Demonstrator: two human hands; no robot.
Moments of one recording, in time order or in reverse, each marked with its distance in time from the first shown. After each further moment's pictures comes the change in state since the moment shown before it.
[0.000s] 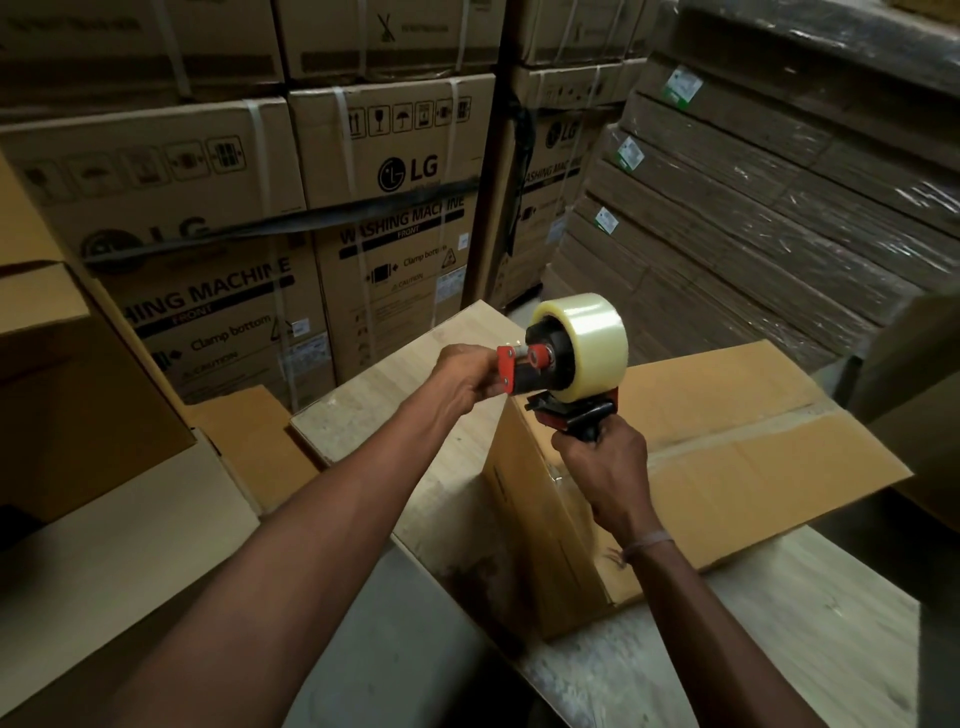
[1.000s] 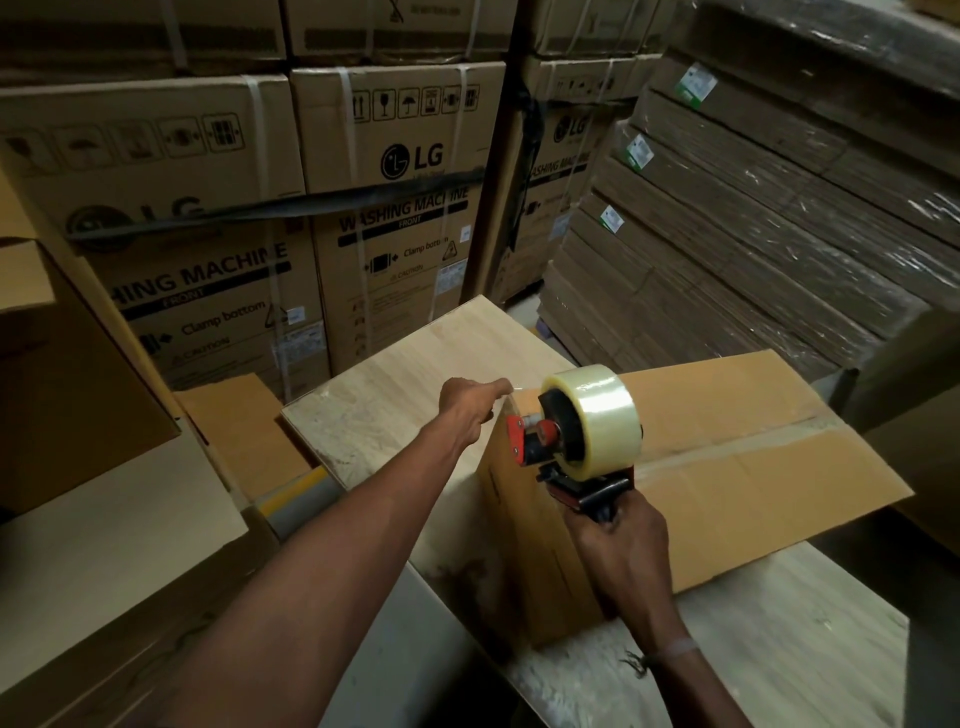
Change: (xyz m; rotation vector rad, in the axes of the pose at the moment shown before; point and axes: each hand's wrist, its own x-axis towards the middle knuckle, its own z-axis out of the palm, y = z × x) left_hand 0.045 -0.061 0.006 0.076 0.124 -0.022; right_hand -0.046 0.047 -0.015 -0.205 0.047 0.102
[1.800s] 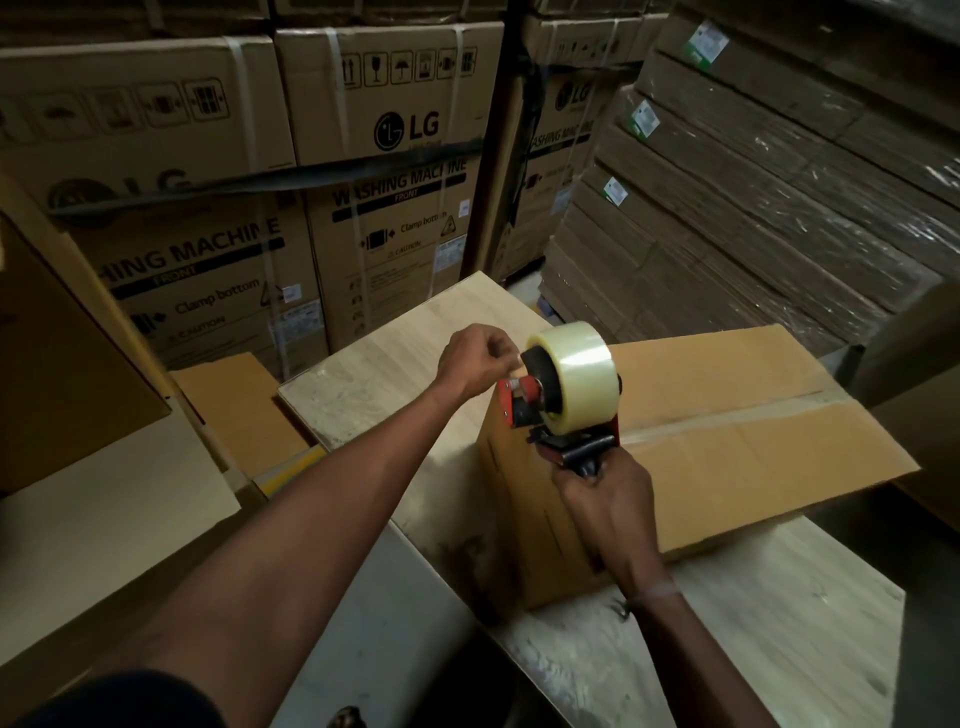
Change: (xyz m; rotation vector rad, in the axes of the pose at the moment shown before) left_hand -0.014 0.022 -0.010 0.632 -0.112 0.670; right_hand 0.017 -0.017 0.008 -0.046 -0.048 0.071
